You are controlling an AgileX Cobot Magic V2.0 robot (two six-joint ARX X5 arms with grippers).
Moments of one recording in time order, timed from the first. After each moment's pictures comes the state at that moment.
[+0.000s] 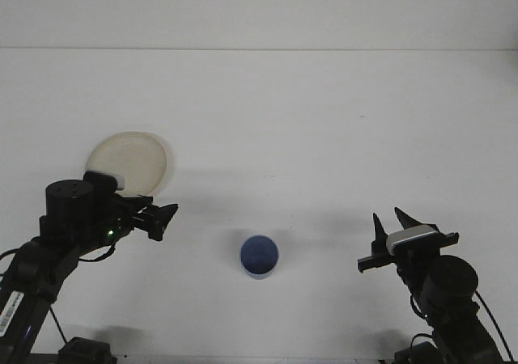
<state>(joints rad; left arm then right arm) -0.17 0.95 0.98 -0.57 0.45 -0.11 0.30 0.46 0.55 -0.36 0.05 -0.05</state>
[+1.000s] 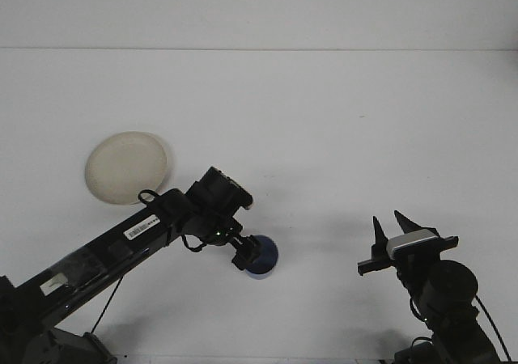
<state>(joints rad) -0.72 1.58 1.25 -0.70 0.33 0.00 0.30 0.44 0.52 -0.35 0.05 -0.04</state>
